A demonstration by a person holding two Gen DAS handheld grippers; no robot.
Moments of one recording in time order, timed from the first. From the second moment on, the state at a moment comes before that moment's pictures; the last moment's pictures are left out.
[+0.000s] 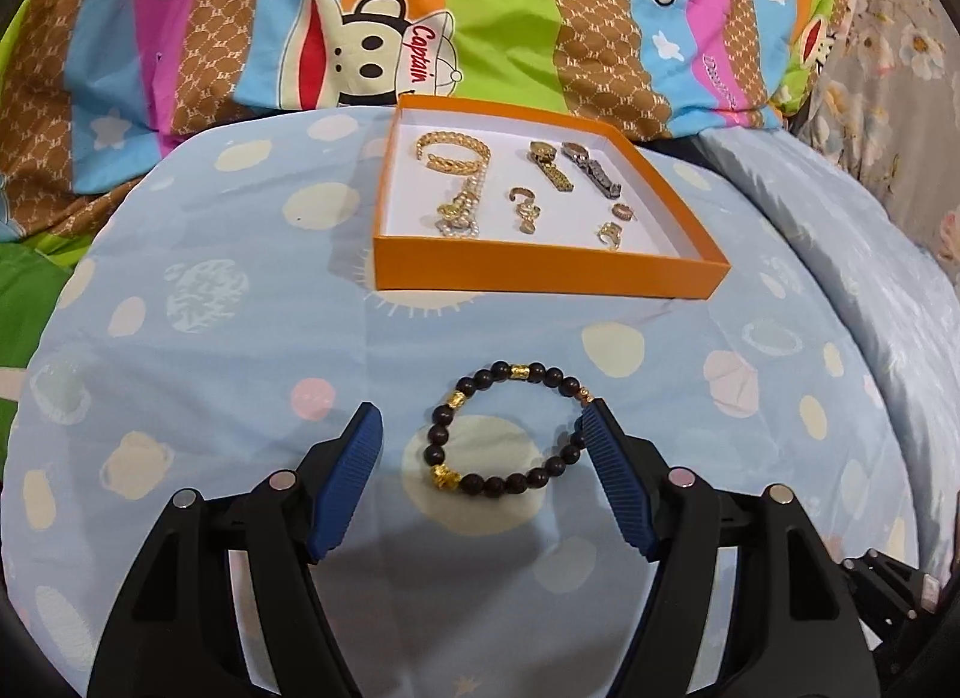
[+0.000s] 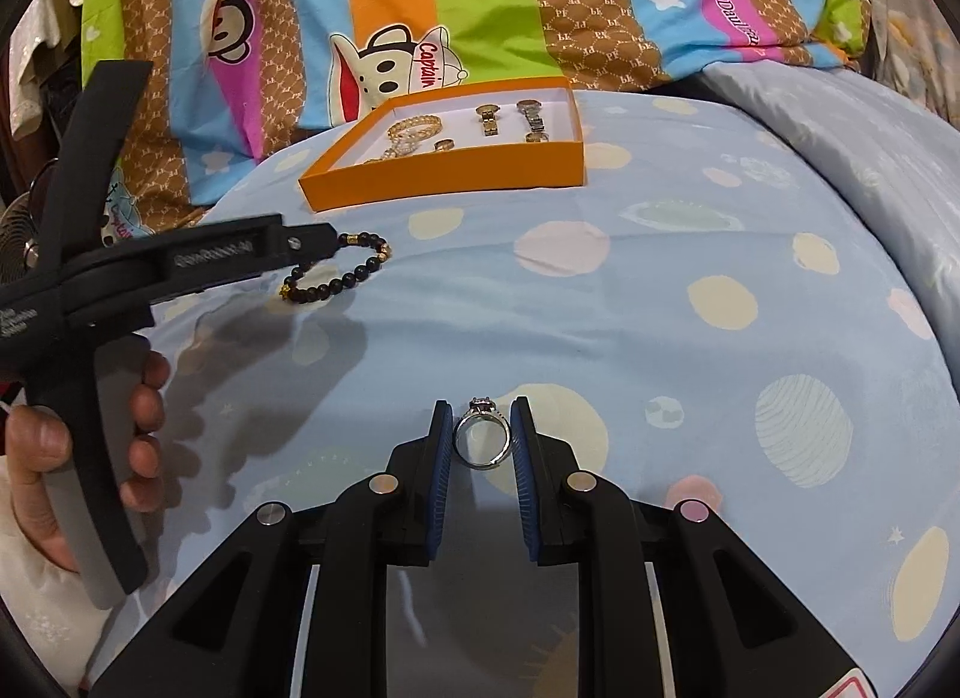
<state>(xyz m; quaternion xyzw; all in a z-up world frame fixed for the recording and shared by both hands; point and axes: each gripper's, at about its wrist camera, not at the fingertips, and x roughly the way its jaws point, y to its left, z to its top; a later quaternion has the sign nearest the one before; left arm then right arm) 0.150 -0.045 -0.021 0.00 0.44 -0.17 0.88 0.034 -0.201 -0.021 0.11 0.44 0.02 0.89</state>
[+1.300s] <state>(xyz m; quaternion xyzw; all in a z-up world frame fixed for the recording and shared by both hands) 0.118 -0.052 -0.022 0.03 0.43 -0.19 0.88 0.040 -0.203 -0.022 0.12 0.43 0.02 0.89</state>
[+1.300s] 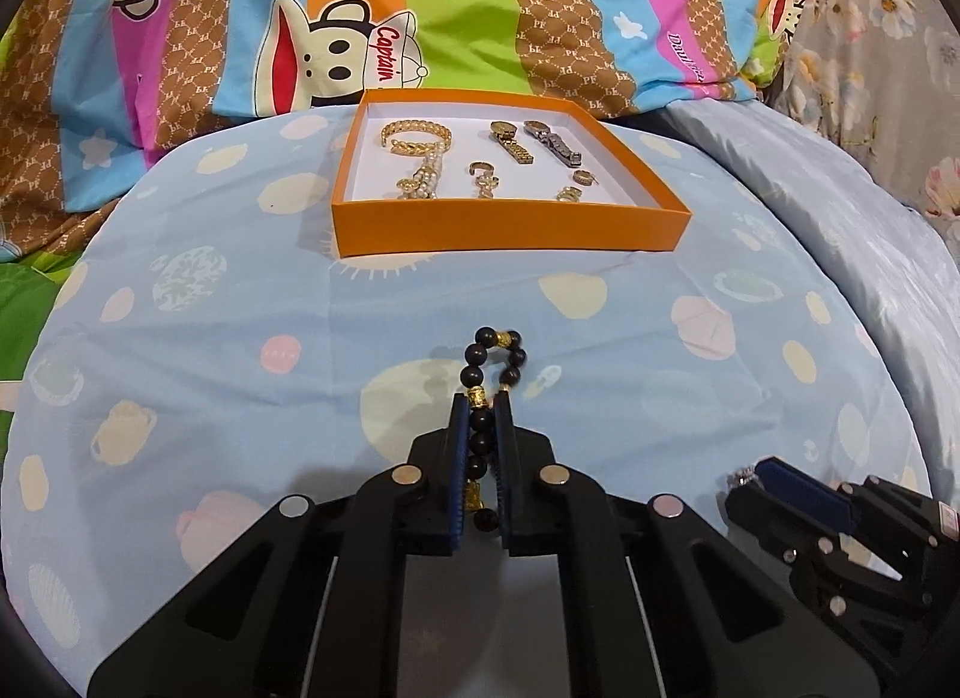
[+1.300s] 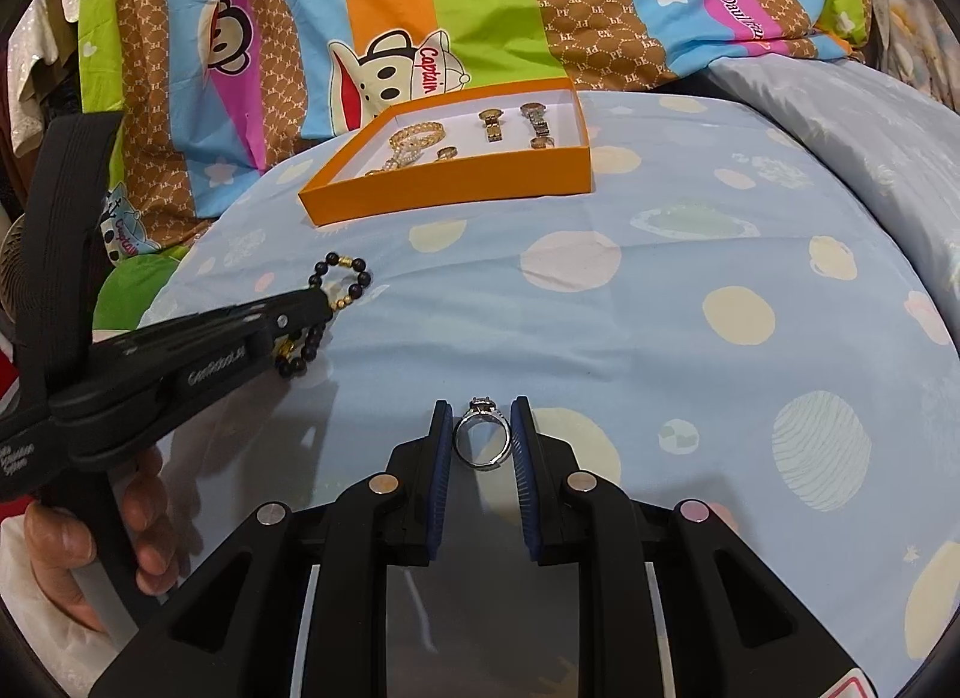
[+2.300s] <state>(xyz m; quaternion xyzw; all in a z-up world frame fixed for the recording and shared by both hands) 0.084 -0.036 0.021 0.01 0.41 -0.20 0.89 0.029 -0.201 -0.005 0.12 0.41 0.03 0.90</state>
